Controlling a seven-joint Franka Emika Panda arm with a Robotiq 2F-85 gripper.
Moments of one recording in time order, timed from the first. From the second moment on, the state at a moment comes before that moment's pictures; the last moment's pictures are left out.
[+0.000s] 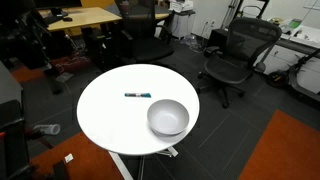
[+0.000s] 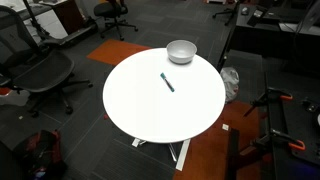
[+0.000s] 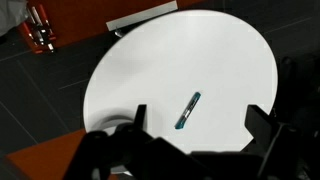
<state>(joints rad) -0.07 -0.60 -0.20 -2.71 0.09 2.31 -0.01</state>
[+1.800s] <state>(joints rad) -0.07 0.04 0.02 -2.35 0.06 2.46 0.44</state>
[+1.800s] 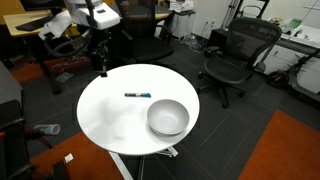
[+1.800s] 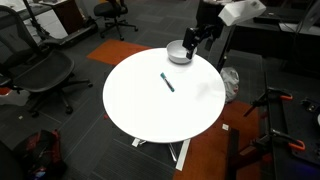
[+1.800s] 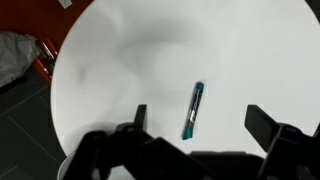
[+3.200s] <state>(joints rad) 0.07 0.58 -0.11 -1.95 0.06 2.52 0.62</state>
